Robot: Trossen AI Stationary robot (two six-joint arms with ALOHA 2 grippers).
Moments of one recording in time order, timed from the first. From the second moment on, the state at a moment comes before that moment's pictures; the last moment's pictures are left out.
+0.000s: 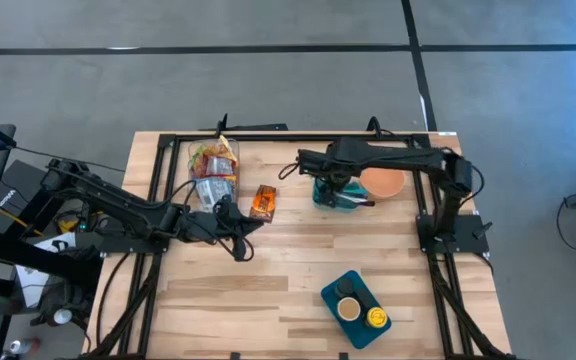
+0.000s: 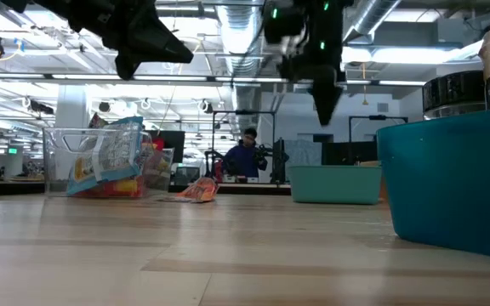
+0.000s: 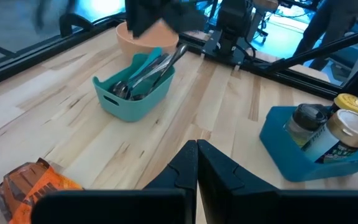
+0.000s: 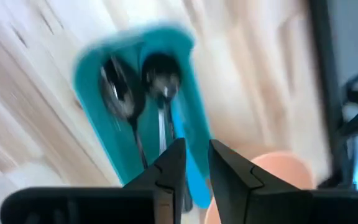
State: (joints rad) left arm -0.31 1.16 0.61 0.15 -0.55 -0.42; right arm -0.22 1.87 1.64 -1.33 0.31 0.20
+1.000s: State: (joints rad) left arm -0.30 1.22 0.58 0.17 -0.59 -0.37; right arm 0.01 1.33 1.08 -0.53 0.40 0.21
